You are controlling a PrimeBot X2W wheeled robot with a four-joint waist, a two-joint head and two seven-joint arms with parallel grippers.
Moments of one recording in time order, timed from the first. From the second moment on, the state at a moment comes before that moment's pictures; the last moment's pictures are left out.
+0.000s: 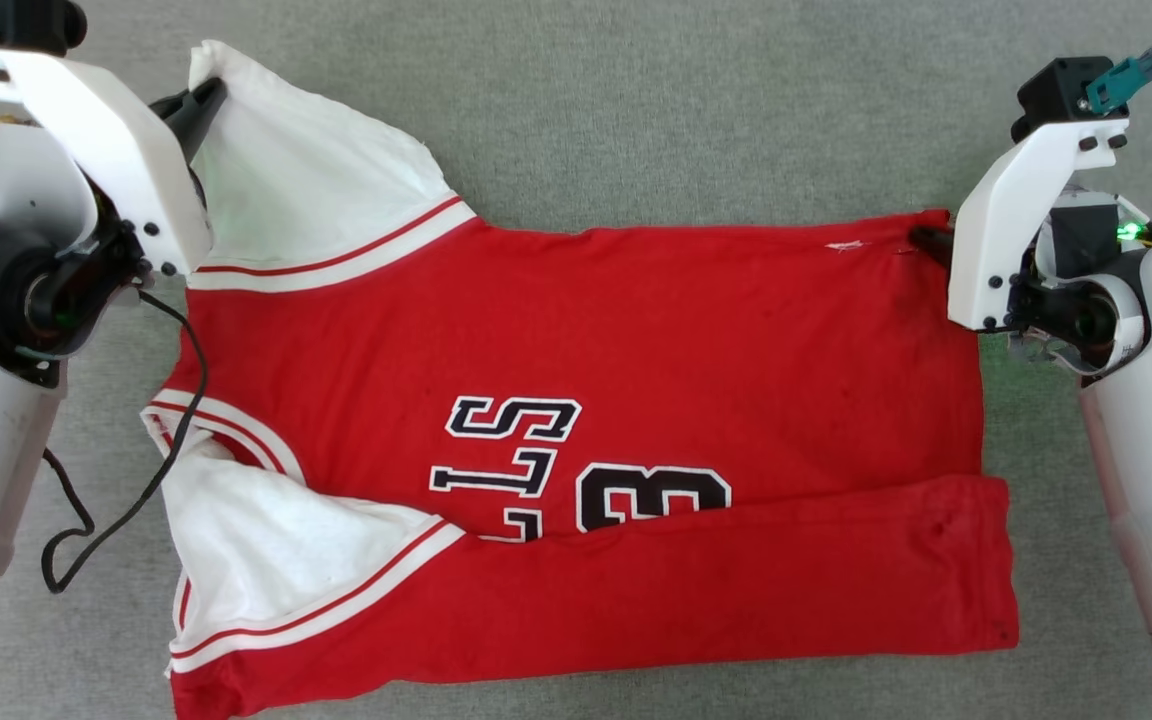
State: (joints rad) left arm -0.91 0.62 -0.47 0.32 -0.89 0.00 0.50; right arm -0.86 -0.21 0.14 0.61 0.45 0.13 0.80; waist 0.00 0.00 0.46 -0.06
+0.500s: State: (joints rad) left arm -0.57 0.65 -0.37 0.22 -0.99 0.06 0.34; right arm -0.58 -0.27 0.10 0.35 0.47 0.13 0.69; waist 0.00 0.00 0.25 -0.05
